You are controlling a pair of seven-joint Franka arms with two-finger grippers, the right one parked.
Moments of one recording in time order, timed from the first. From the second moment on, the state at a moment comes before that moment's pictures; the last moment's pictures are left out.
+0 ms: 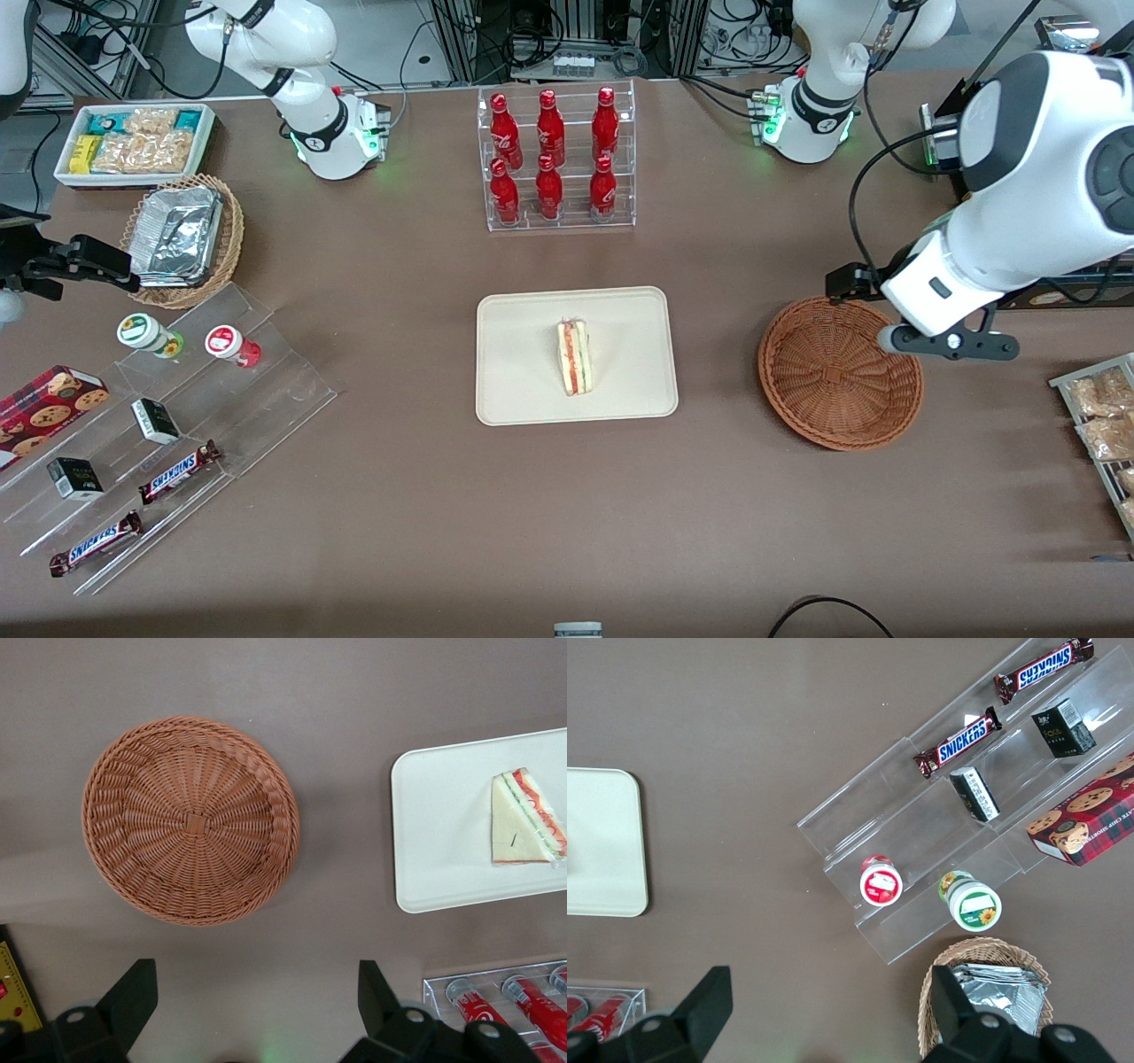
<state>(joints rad) -0.25 0.21 0.06 -1.45 -0.08 1.50 -0.09</state>
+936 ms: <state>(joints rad) 0.05 0.00 -0.17 -1.55 -0.02 1.35 -0.01</state>
